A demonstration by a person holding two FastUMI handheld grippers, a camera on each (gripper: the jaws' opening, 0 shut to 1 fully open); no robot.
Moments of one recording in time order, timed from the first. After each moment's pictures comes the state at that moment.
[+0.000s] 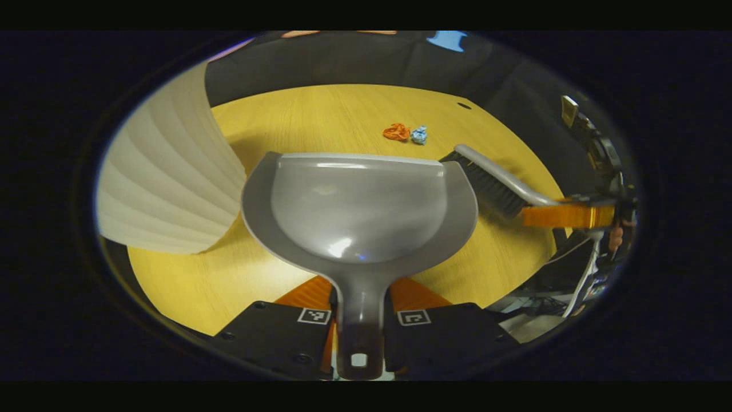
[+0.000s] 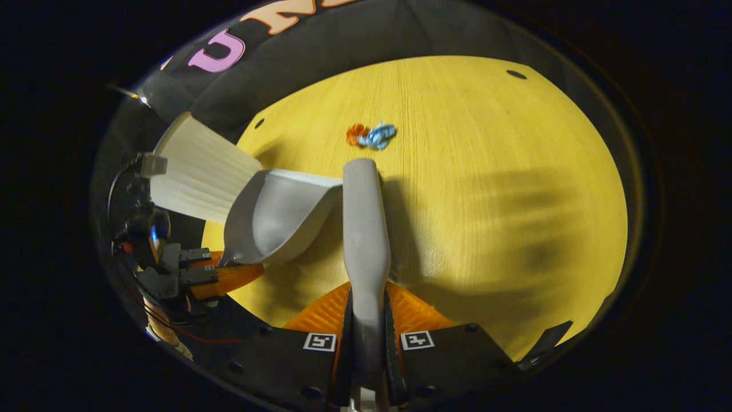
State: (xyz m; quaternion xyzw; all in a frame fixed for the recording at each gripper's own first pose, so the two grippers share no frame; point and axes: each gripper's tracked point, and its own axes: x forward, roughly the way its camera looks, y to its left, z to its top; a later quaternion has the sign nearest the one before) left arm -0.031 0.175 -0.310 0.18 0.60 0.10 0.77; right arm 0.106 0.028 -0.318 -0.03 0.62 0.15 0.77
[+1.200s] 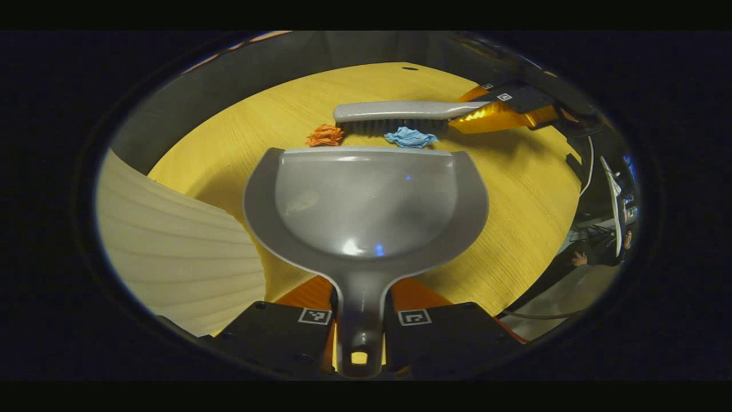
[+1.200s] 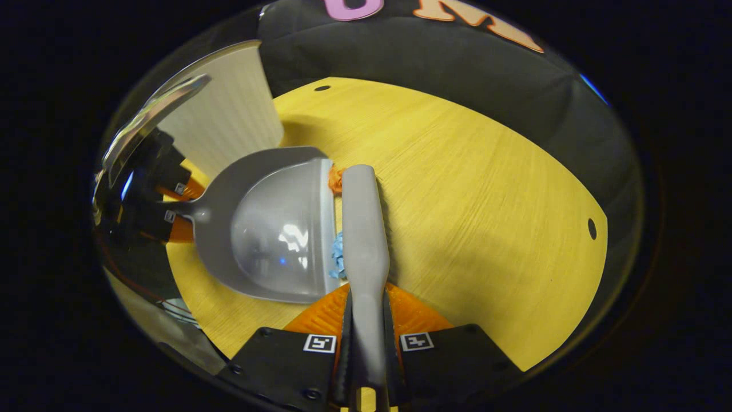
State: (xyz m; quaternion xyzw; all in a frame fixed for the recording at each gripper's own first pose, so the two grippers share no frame) left arm -0.018 0.208 -0.297 0.31 0.66 0.01 0.68; right arm 0.199 0.056 -0.333 -0.33 0.54 0.31 0.71
